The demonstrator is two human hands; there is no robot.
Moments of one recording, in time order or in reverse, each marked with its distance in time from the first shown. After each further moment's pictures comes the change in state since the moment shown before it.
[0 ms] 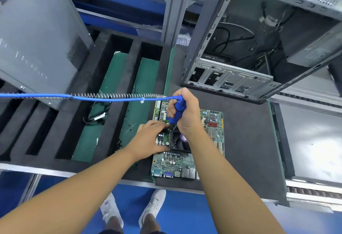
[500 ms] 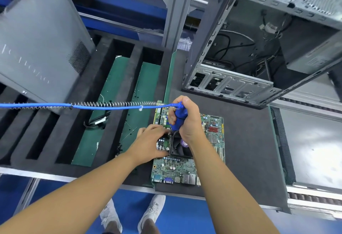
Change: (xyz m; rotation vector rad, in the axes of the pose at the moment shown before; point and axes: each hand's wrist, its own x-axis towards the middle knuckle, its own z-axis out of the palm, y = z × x) left_hand 0.003 -0.003 0.001 0.023 0.030 0.024; right_hand -0.001 0.002 -0.006 -0.022 -0.081 -0.032
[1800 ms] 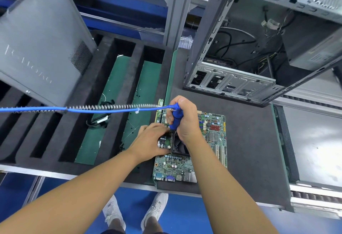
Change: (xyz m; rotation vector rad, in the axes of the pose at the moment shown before) left_hand 0.000 0.003 -0.004 0.070 0.009 0.009; right_hand -0.001 0.010 0.005 -0.037 0.001 -0.022
